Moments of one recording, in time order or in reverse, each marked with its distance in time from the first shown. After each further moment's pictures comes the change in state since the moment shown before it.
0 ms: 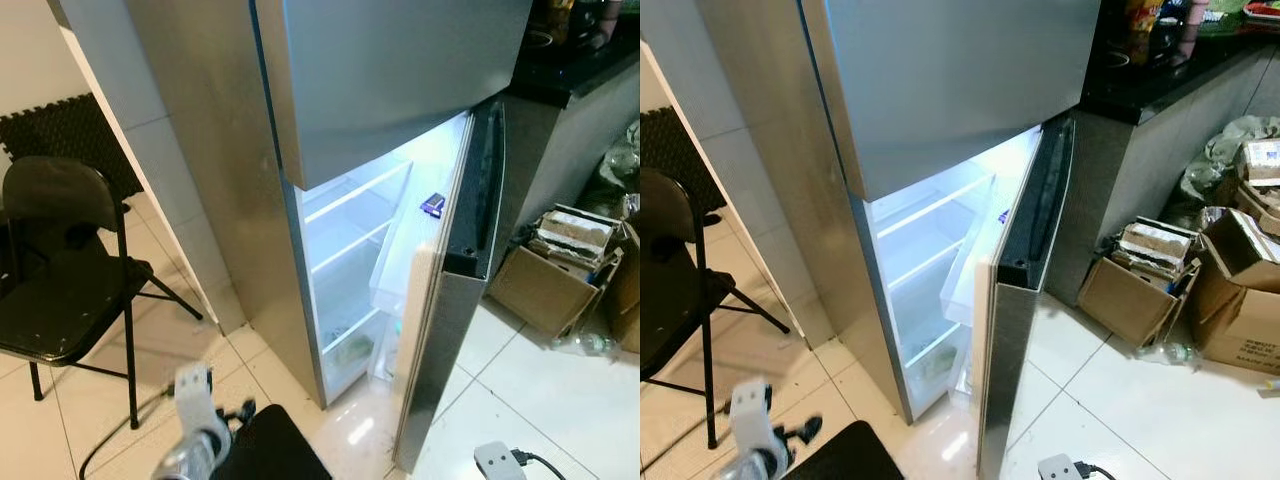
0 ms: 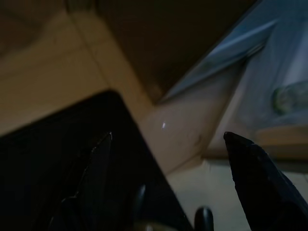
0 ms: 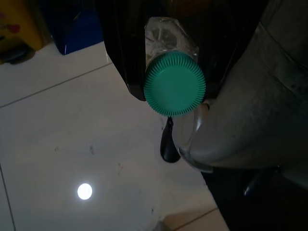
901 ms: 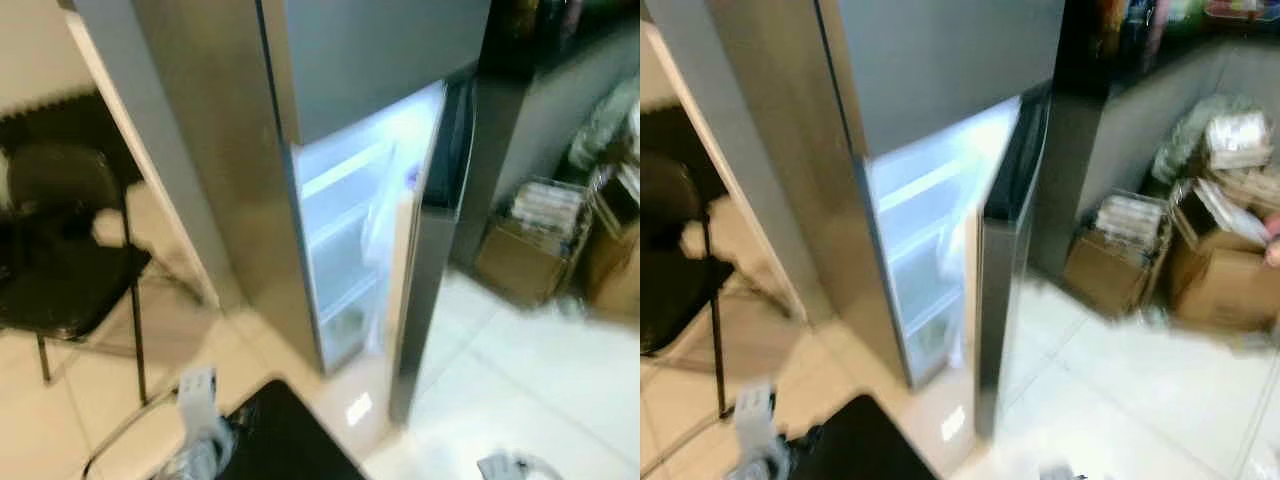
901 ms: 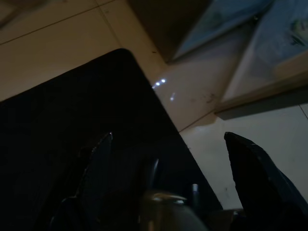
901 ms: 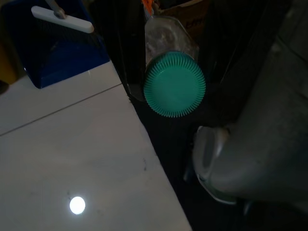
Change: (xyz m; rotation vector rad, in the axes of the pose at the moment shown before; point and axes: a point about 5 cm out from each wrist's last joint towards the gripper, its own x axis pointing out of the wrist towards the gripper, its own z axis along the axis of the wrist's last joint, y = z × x) left arm -0.008 0.004 -0.026 0.011 0.076 0.015; right arm 0.000 0.002 -0.007 0.001 0.021 0.010
